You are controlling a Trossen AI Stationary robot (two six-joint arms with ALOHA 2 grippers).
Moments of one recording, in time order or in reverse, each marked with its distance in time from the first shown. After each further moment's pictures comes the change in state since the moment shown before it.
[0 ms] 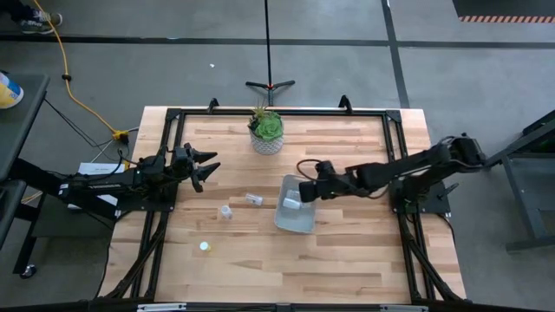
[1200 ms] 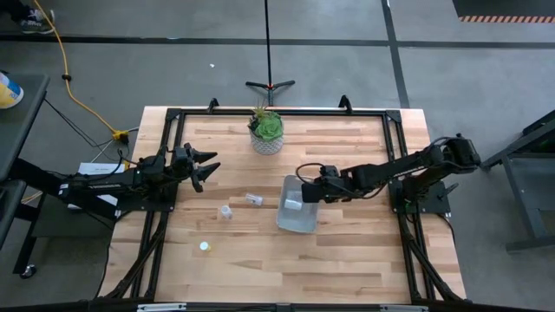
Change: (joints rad) left arm 0.000 0.000 0.000 0.000 0.000 0.000; right arm -0.012 0.049 -0.001 -0.165 -0.084 0.183
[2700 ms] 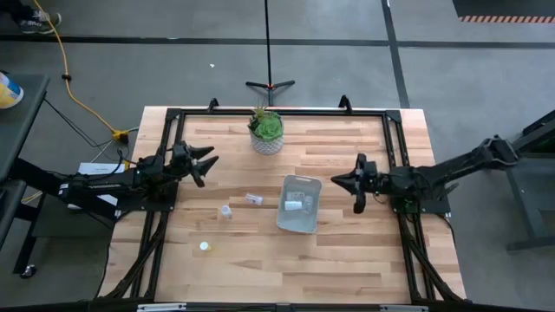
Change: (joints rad) left arm 0.000 0.000 0.000 0.010 -0.133 0.000; right arm 0.117 -0.769 -0.644 0.863 0.243 -1.292
